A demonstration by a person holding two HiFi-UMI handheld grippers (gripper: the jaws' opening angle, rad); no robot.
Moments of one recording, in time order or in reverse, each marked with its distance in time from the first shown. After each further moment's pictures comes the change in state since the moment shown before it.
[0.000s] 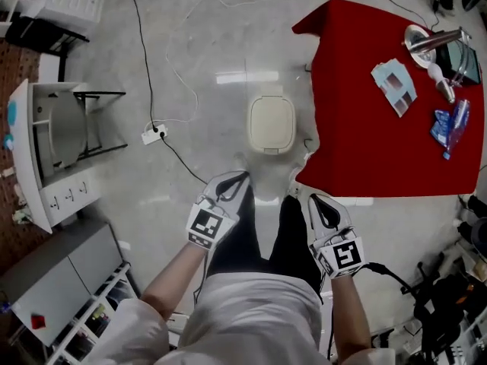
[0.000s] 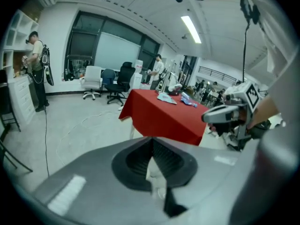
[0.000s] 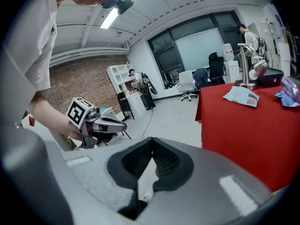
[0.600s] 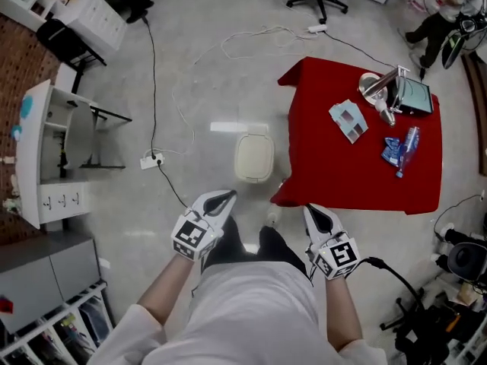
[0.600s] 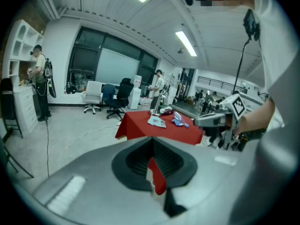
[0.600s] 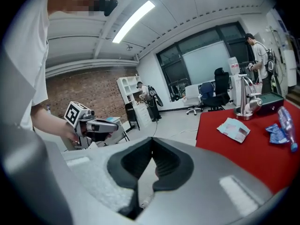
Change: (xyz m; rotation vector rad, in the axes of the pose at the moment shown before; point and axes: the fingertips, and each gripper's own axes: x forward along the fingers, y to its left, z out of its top) left arm -0.085 -0.081 0.108 -0.011 -0.151 0.044; right arm -0.113 -0.003 0.092 -0.059 -0.122 0.073
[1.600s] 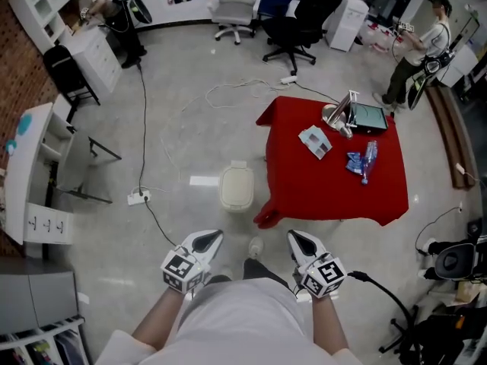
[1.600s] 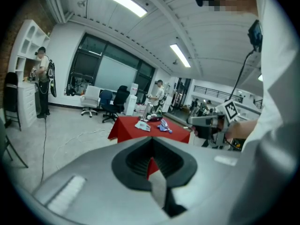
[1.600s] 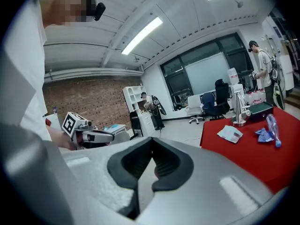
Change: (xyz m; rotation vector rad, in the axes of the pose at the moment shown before) left arm -0.126 -0.103 -0.023 -0.047 -0.102 -0.039; right arm -0.110 0.104 0.005 -0.021 -0.115 0.006
